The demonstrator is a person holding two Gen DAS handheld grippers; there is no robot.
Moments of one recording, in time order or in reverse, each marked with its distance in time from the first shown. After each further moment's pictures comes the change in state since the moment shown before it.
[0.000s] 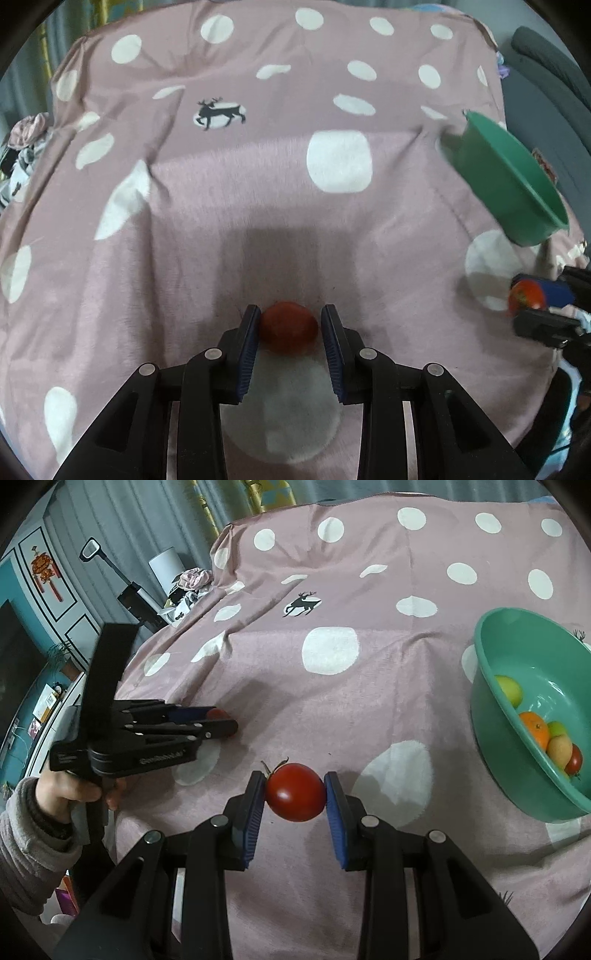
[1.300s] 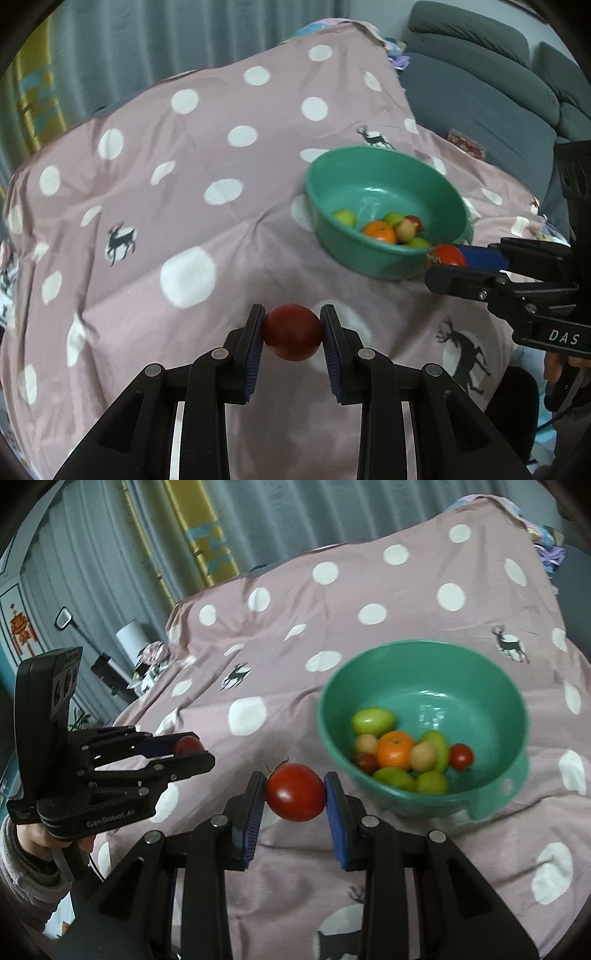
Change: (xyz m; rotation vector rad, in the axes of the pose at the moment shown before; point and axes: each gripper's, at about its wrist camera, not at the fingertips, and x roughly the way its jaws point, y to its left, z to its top) left arm -0.060 -0.143 0.044 0.293 -0.163 -0.084; right arm -0.096 -0.074 -0.018 0.151 -0.231 -0.108
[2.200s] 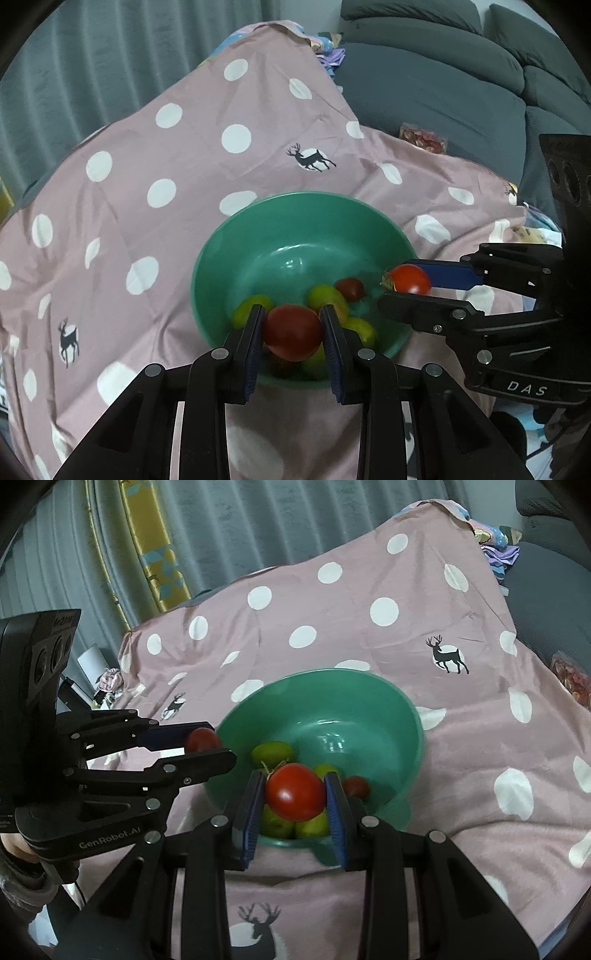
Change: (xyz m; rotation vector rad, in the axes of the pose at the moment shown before) left arm 0.051 -0.085 0.081 0.182 -0.024 -0.076; right arm -0.015 -0.073 0.025 0.041 -0.047 -0.141
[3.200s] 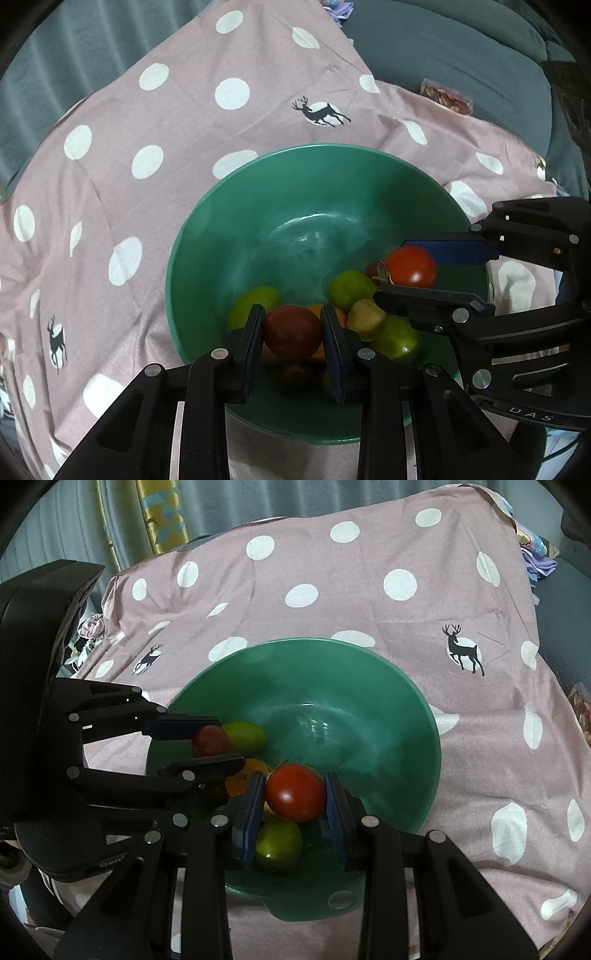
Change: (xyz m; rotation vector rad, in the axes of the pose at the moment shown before) left arm 0.064 0.006 0.006 0.027 0.158 0.026; right arm 0.053 -0.006 0.022 -0.134 0.180 -0.054
